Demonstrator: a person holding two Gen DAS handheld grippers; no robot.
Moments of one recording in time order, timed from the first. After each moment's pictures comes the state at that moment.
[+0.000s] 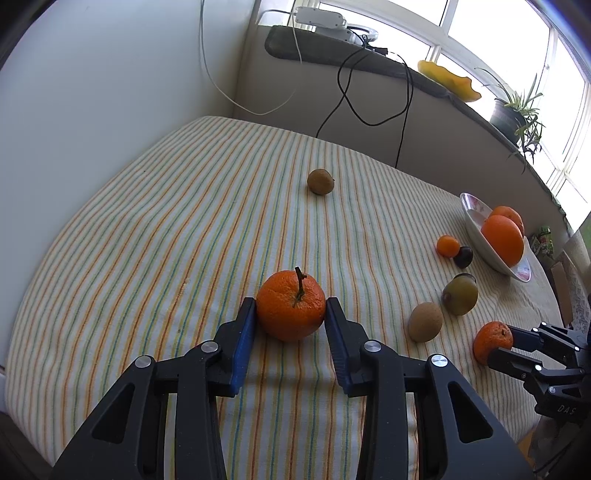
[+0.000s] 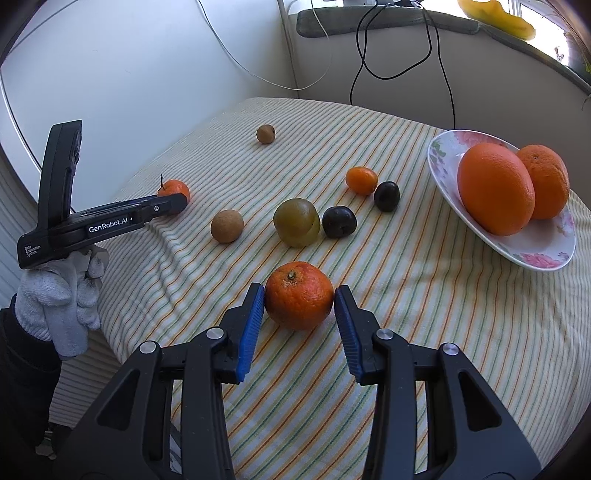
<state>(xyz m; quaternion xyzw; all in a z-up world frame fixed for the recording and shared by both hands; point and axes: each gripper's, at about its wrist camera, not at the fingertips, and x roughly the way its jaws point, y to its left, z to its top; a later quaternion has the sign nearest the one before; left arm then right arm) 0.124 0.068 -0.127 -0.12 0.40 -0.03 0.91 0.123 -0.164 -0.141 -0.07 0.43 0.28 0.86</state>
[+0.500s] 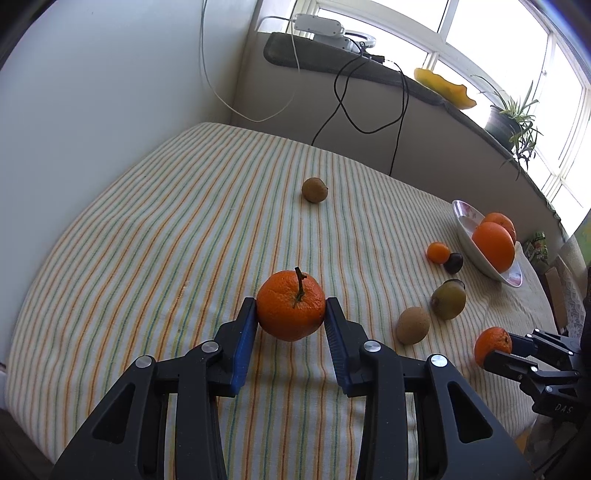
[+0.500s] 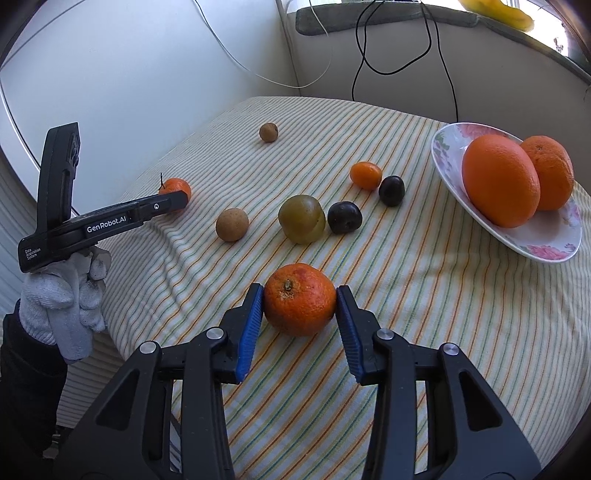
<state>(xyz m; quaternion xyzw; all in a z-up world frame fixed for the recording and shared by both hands) 0.118 0.066 -0.118 -0.13 0.39 -0.03 0.91 0.119 -0.166 -0.140 -0.05 0.43 0.29 0.85</state>
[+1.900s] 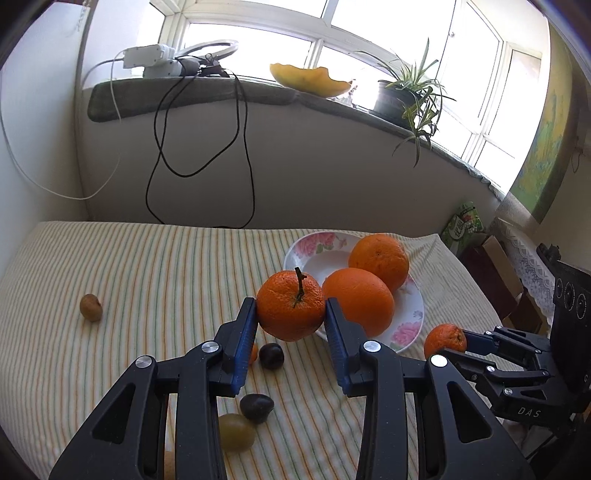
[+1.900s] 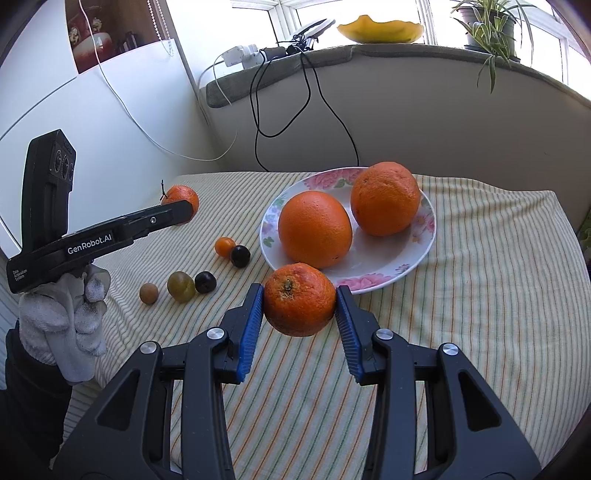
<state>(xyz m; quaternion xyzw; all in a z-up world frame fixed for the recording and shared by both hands) 0.199 -0.094 -0.053 -0.06 0.35 -0.20 0.91 0.145 -0.292 -0.086 0.02 0.37 0.20 0.91</state>
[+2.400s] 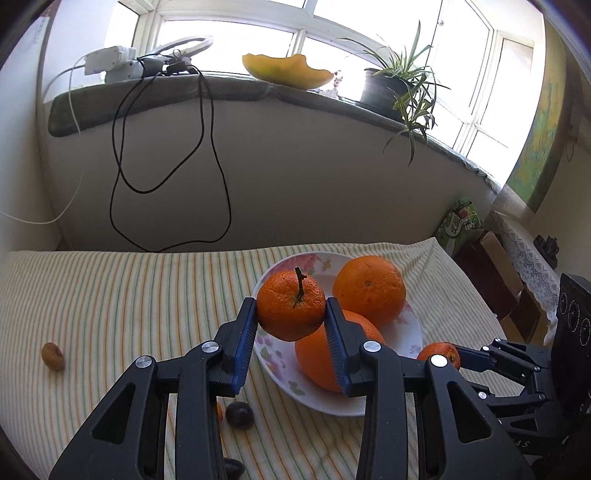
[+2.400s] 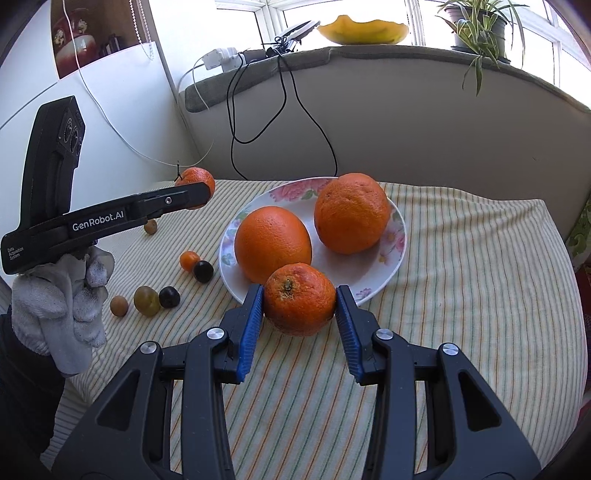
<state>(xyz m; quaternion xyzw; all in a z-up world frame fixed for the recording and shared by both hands) 0.243 -0.135 -0.053 -0.04 0.36 -0.23 0.90 0.173 -0.310 -0.088 0.01 0.37 0.18 0.91</state>
